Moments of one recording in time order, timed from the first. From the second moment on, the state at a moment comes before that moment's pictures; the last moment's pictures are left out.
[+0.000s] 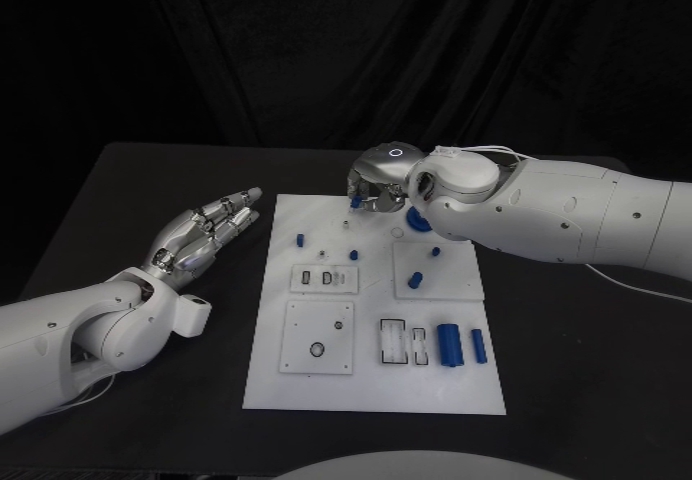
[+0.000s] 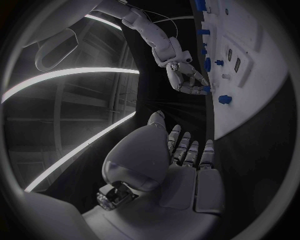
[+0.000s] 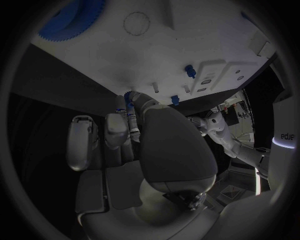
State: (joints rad) left arm 1.21 -1.04 -0.21 1.59 -0.18 -0.13 0.68; left_hand 1.50 0.26 -0.29 0.29 0.48 0.41 0.06 0.09 0.05 0.14 0.10 0.29 0.04 0.05 0.09 0.02 0.01 0.17 0.02 0.18 0.03 0.01; right arm 1.46 -0.53 -0.24 1.27 -1.66 -0.27 -0.09; right_hand 1.47 -0.08 0.32 0.14 0.30 1.01 0.09 0.25 0.14 1.18 0.05 0.17 0.06 1.44 -0.03 1.21 0.87 0.08 1.40 0.08 1.40 1.30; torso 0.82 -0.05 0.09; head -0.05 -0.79
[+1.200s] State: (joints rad) left arm 1.21 -1.03 -0.21 1.56 -0.18 -0.11 0.68; left_hand 1.50 0.26 -0.28 0.29 0.48 0.41 0.06 0.09 0.05 0.13 0.10 0.29 0.04 0.04 0.09 0.02 0.01 0.17 0.02 0.18 0.03 0.01; right arm 1.45 -0.51 -0.24 1.25 -1.66 -0.20 -0.13; right_hand 1.43 -0.12 0.26 0.14 0.17 0.52 0.01 0.06 0.14 0.79 0.10 0.07 0.07 1.25 0.00 1.06 0.65 0.09 1.23 0.11 1.24 1.14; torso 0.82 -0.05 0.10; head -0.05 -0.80
